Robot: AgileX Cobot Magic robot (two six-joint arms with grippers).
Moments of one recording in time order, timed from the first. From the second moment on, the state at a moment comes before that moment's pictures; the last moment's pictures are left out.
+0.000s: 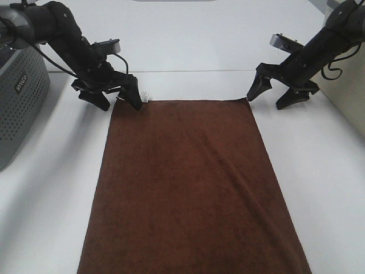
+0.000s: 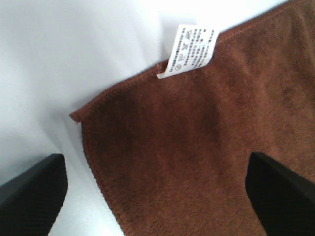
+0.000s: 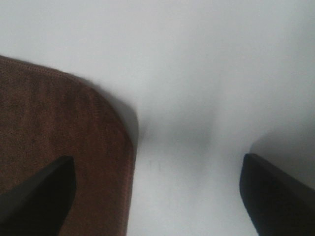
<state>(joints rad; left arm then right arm) -0.17 2.61 -2.24 -0.43 1.07 0.30 0.01 2.52 -2.05 0.55 1.01 -0.36</state>
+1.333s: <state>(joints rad) -0.19 2.63 -2.24 -0.42 1.00 0.28 0.15 2.56 -2.07 0.45 0.88 -0.31</state>
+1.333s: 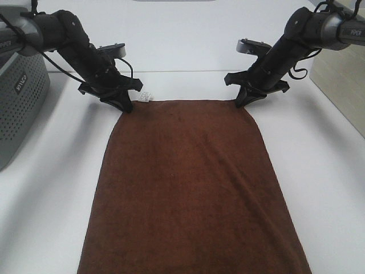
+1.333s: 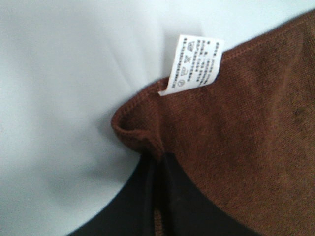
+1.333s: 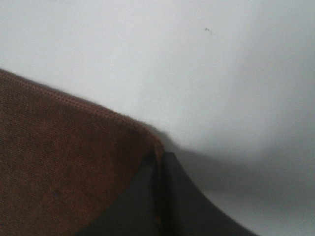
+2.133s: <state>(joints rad) -0.19 2.63 -2.36 -0.35 0.86 0.34 0.15 2.61 -2.28 0.36 0.80 -0.37</state>
